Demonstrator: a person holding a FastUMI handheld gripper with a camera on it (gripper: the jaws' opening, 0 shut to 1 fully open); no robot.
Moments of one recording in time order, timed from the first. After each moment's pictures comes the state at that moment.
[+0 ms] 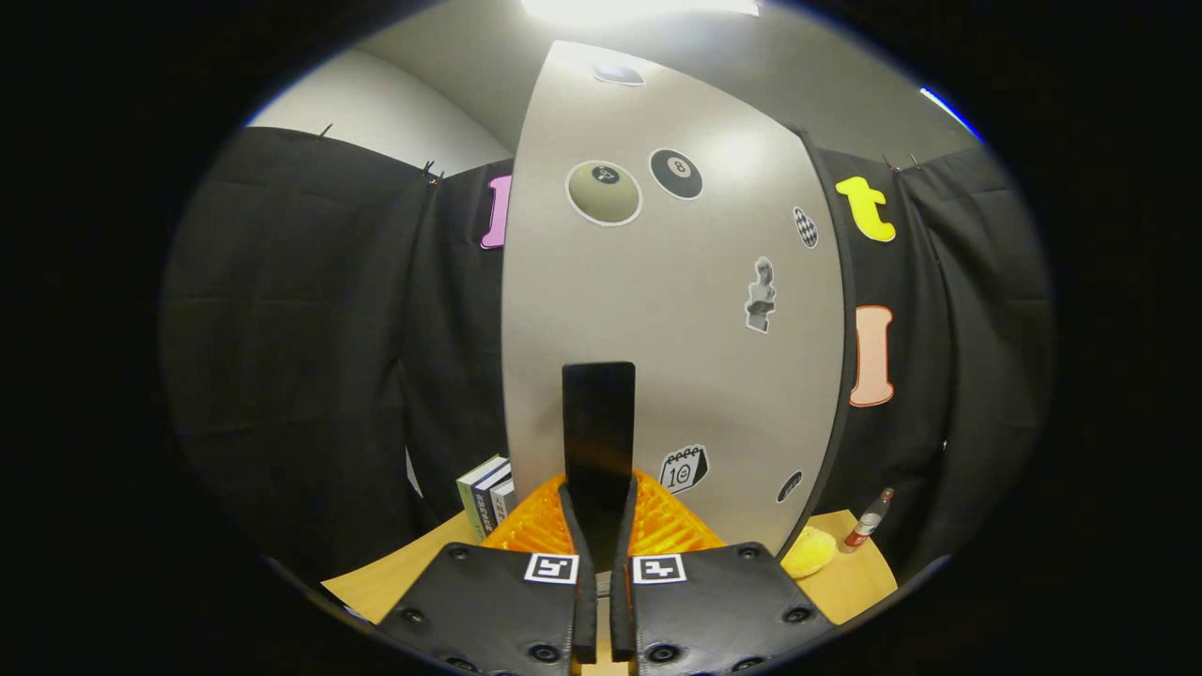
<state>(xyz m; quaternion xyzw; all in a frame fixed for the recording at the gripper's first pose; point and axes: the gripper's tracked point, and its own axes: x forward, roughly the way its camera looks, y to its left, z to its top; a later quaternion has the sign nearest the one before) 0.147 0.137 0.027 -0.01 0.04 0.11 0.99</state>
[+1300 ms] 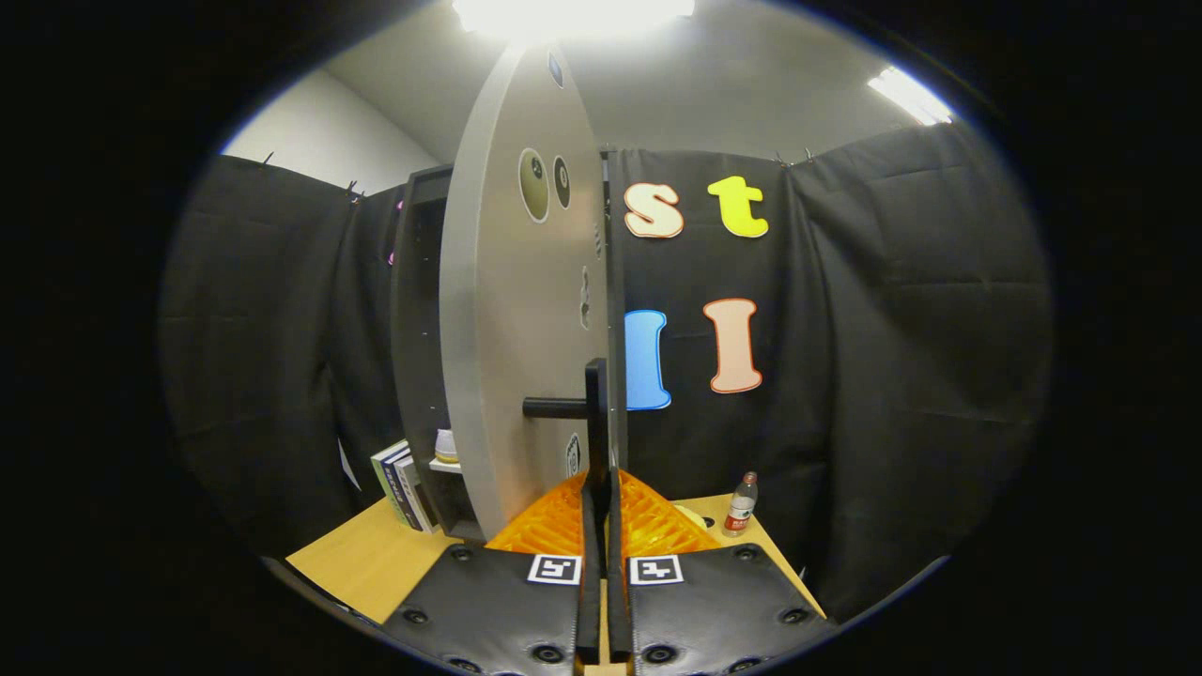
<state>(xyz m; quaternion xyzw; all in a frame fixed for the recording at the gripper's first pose) 0.108 0.029 0.029 0.02 0.05 -0.01 1.00</state>
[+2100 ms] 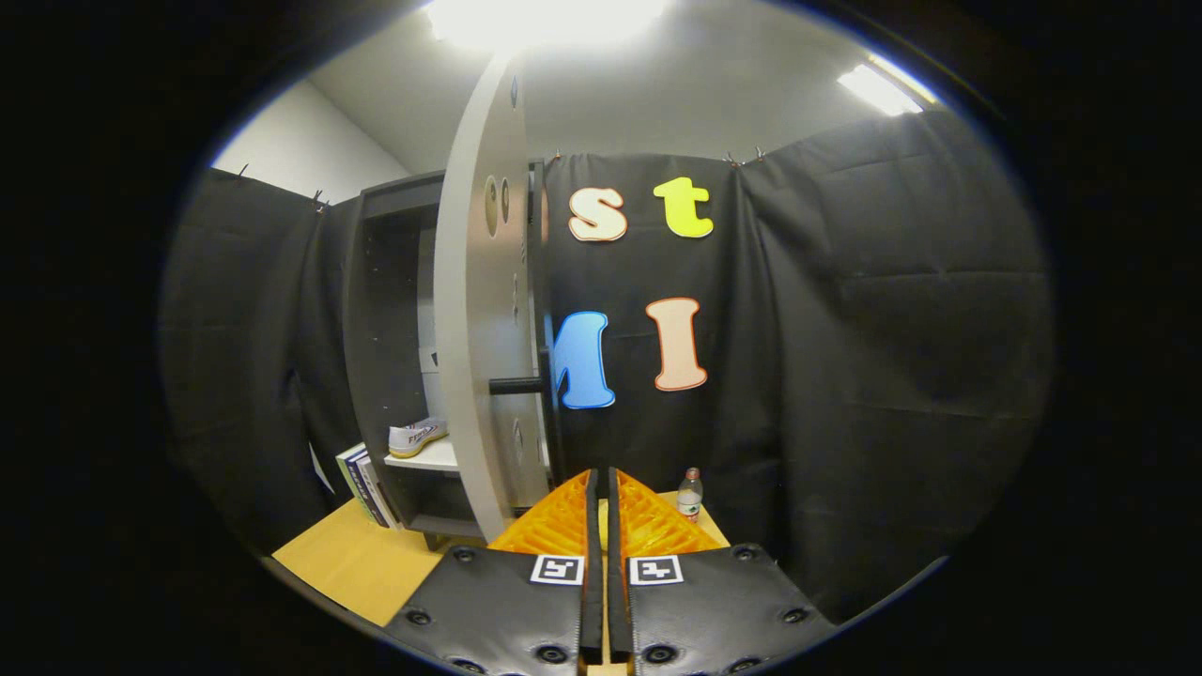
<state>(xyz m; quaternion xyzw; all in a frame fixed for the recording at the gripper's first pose) 0.095 -0.005 0.028 0.02 0.05 -0.05 1.00</state>
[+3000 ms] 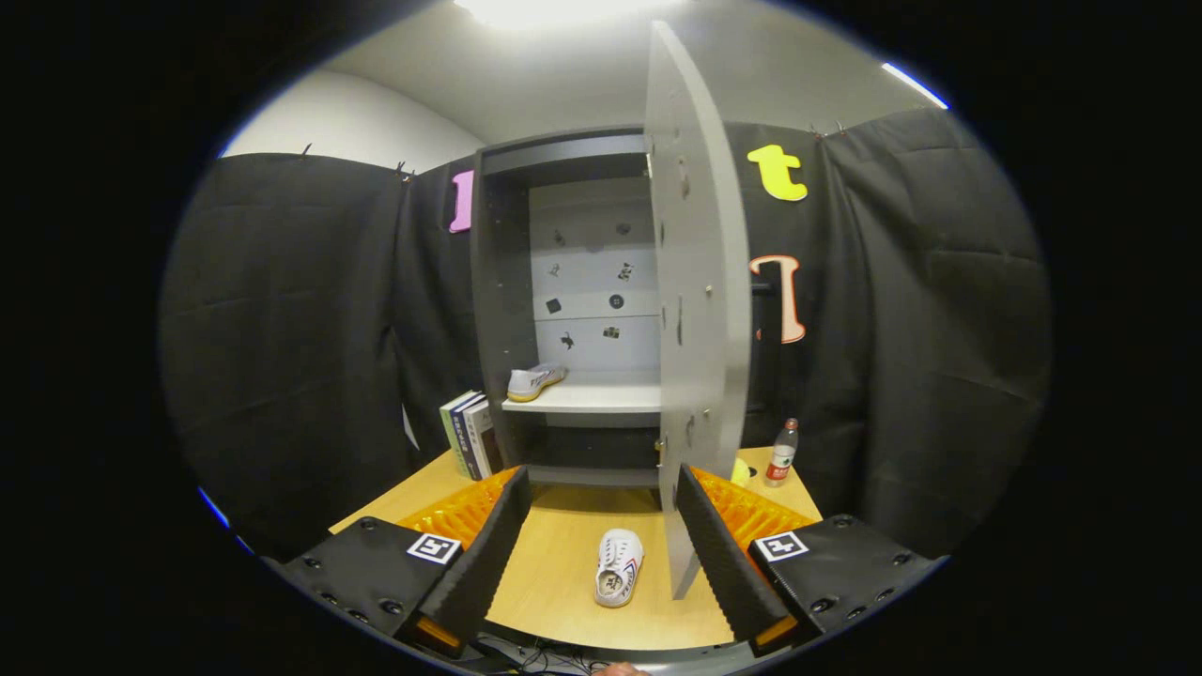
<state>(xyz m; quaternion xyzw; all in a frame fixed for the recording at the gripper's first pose) 0.059 0.073 -0.015 0.01 0.14 0.10 0.98</state>
